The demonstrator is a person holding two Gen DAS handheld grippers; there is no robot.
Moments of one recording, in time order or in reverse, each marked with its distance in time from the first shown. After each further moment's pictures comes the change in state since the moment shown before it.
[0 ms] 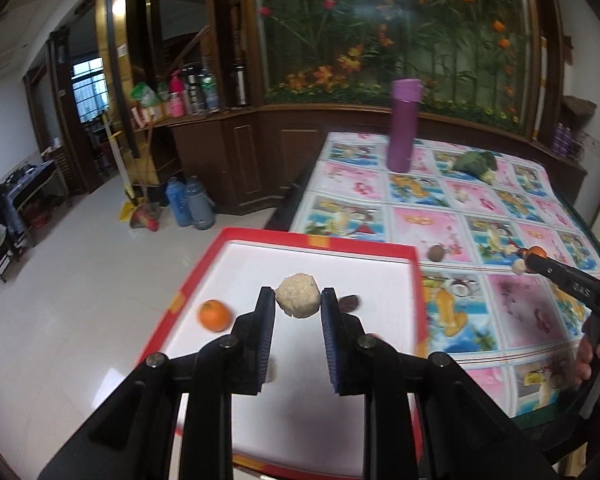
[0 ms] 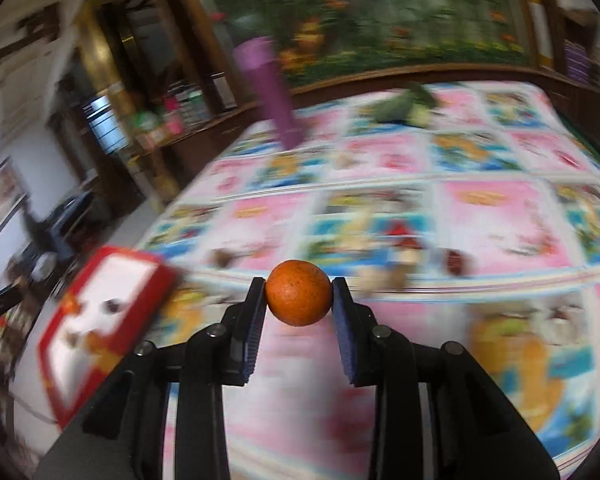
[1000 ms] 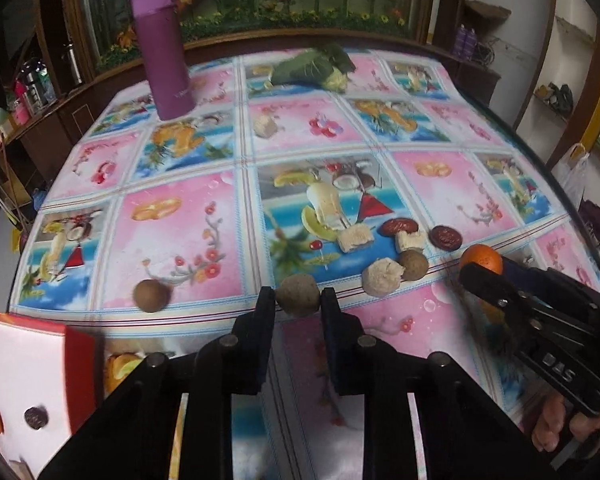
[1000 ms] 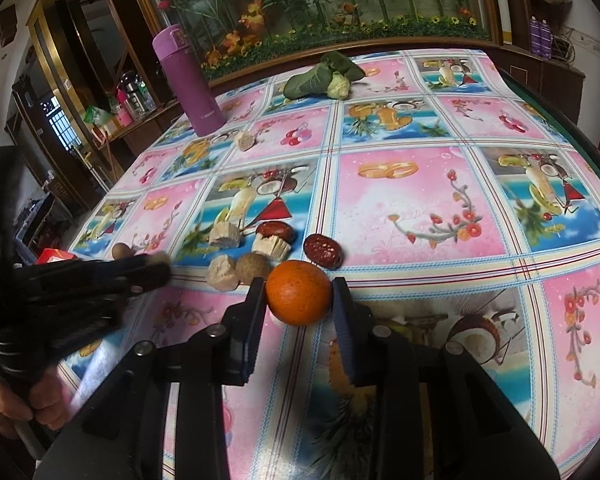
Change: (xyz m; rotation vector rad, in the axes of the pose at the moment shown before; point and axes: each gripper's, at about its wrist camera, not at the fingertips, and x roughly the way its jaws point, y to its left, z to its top) left arm 0.130 -0.256 0.024 0.275 0.248 -0.367; right arm 0.005 -0.102 -0.003 0.105 0.073 -0.177
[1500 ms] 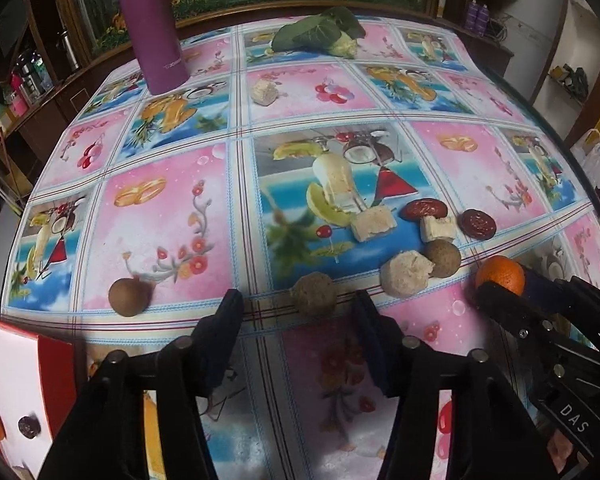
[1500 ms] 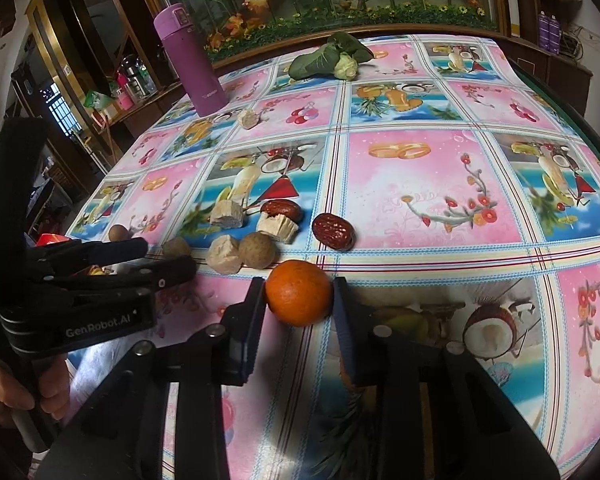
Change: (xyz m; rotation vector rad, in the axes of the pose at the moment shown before) left arm 0.044 -0.005 0.006 0.015 0.115 0.032; right arm 0.012 0.005 -0.004 -0.018 0.065 0.004
